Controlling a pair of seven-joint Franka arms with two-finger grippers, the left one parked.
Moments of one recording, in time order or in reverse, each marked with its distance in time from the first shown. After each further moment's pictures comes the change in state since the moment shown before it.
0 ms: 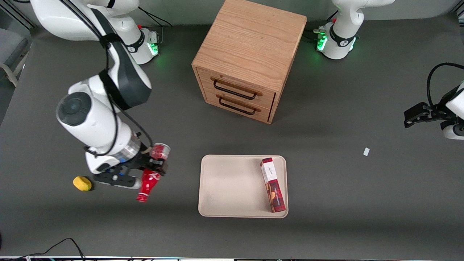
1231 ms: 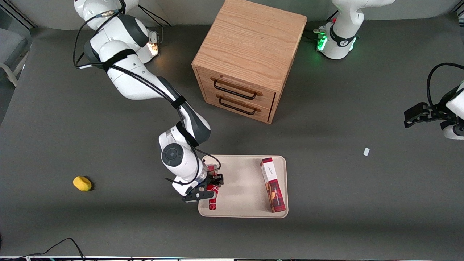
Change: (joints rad) arm 0.127 0.505 -0.006 0.183 -0.001 0.328 -0.097
